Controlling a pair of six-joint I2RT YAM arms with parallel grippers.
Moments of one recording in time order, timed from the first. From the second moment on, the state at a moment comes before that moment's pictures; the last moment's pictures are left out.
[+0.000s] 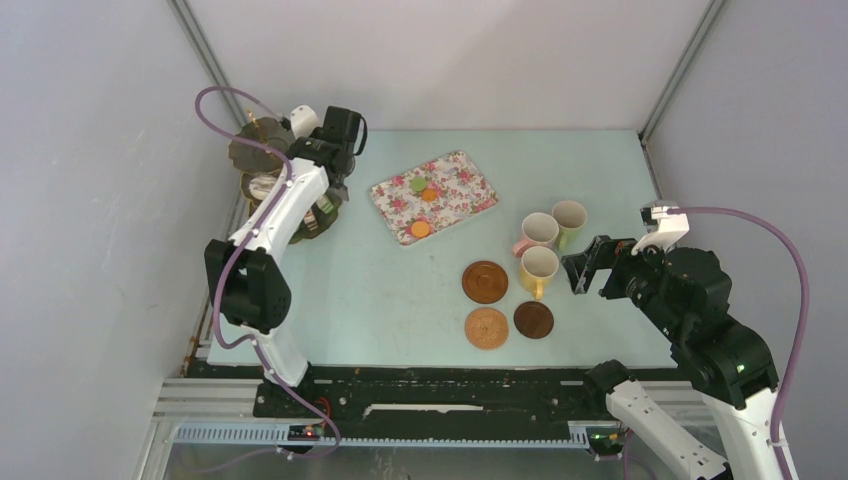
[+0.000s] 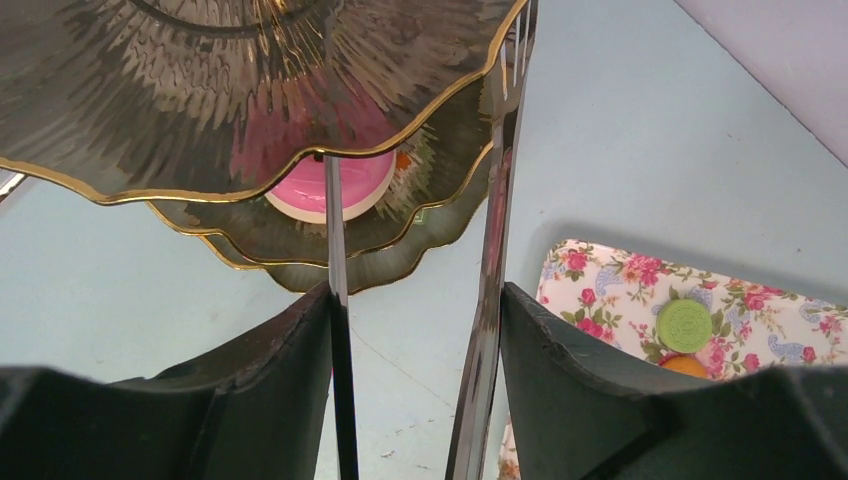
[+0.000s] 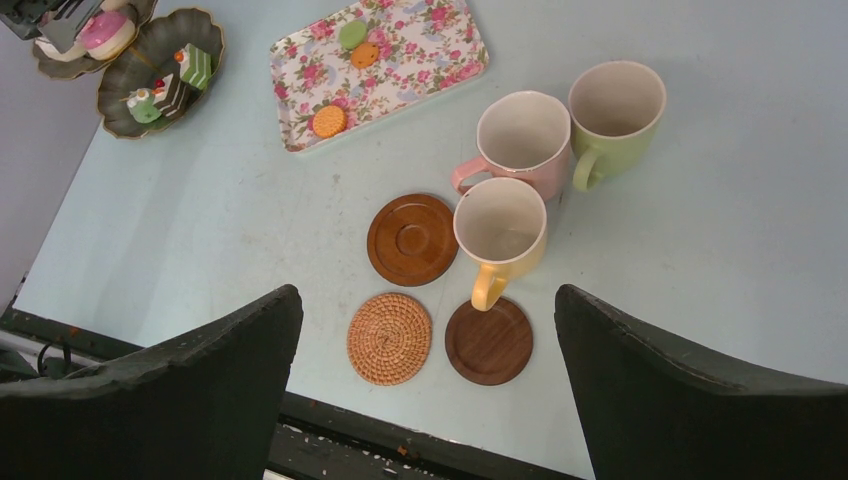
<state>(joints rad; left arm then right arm) -0.29 1.77 1.70 -0.84 -0.73 -0.84 0.43 0.59 1.17 -0.94 0.08 0.34</state>
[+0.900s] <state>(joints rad) -0.31 1.70 1.60 -0.79 -0.65 -0.82 0.43 0.59 1.17 -0.94 0.08 0.34</state>
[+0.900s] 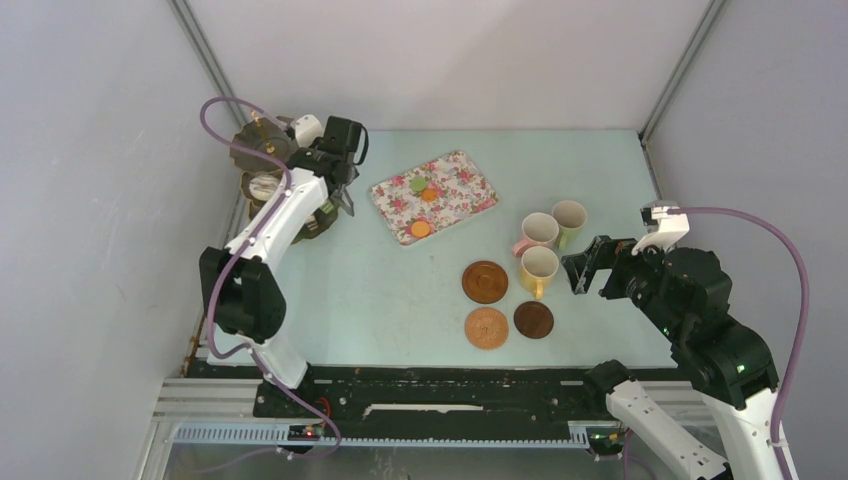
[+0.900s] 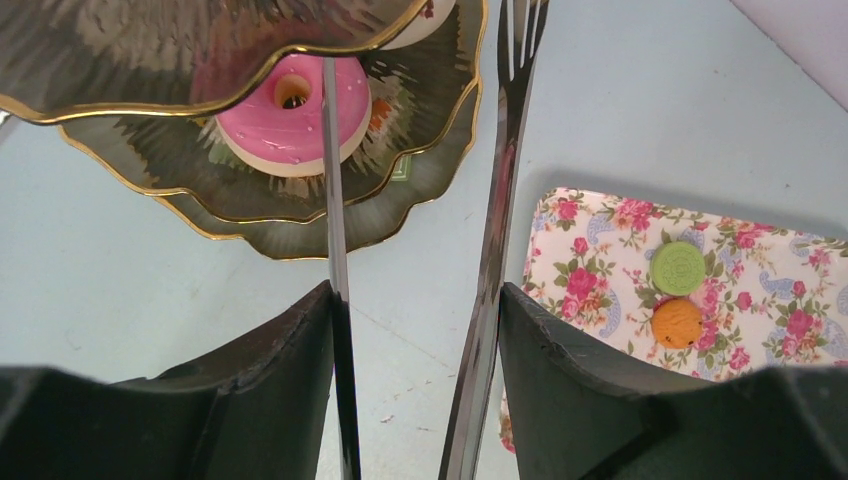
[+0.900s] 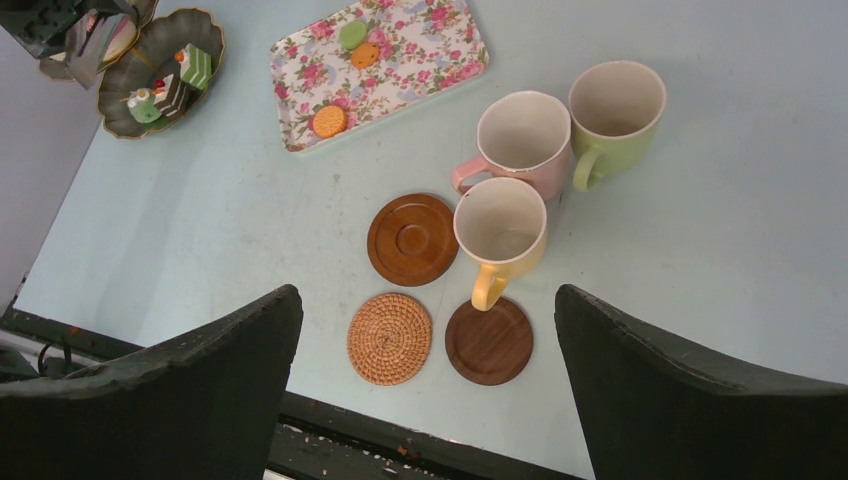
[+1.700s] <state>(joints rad) -0.23 1.70 1.59 -0.74 -0.51 -0.79 0.43 0.58 1.17 -0.94 0.08 0.34</state>
